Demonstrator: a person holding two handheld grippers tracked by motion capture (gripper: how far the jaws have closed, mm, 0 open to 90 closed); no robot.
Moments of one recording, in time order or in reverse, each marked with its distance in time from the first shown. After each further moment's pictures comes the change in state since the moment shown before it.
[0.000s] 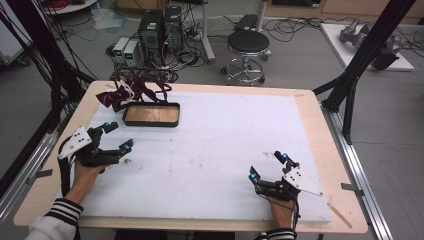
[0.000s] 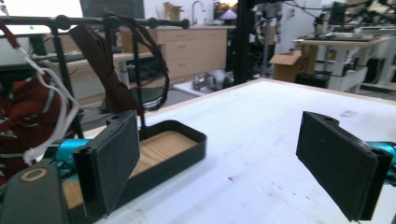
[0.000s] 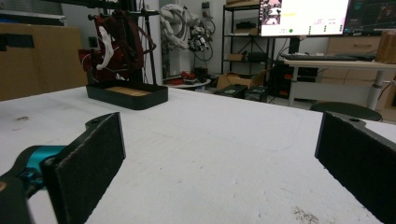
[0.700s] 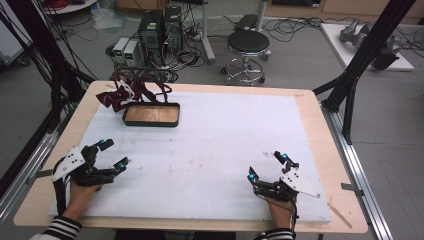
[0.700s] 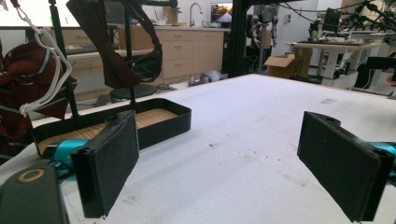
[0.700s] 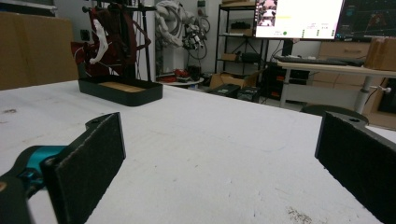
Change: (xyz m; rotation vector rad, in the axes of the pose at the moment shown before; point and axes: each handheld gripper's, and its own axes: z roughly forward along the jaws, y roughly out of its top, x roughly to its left) left arm -0.017 -0.029 -0.032 -0.004 0.012 -0.029; right arm 0.005 0.000 0.001 0.005 -0.027 -0.051
